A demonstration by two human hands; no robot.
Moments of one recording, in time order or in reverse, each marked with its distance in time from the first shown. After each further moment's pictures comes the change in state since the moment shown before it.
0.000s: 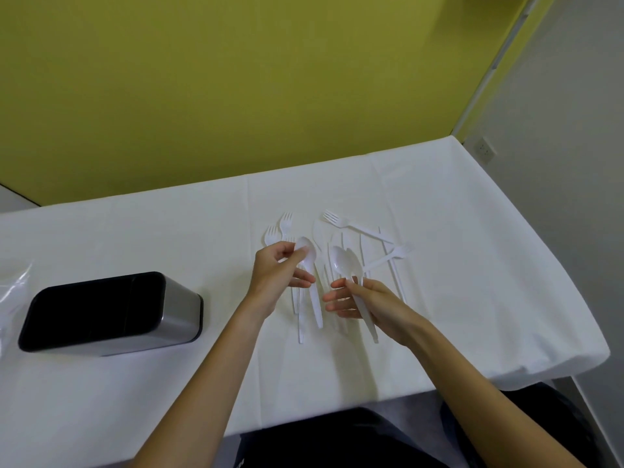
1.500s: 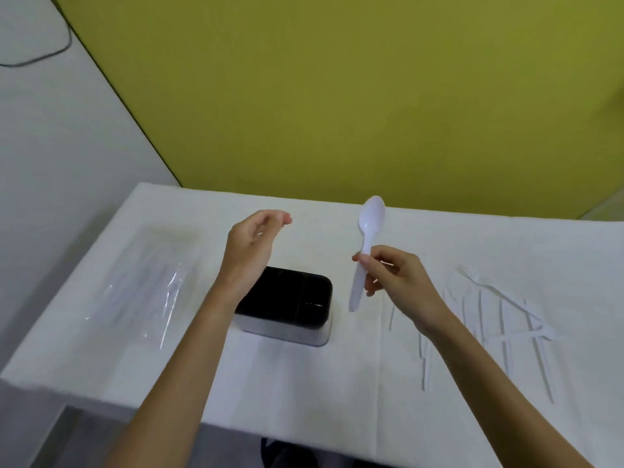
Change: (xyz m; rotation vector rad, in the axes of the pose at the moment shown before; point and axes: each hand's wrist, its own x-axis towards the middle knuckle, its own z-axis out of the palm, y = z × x) left_hand -0.042 0.045 -0.249 0.089 0.388 0.395; right_hand 0.041 -0.095 0.195 -0.348 -0.056 -0.520
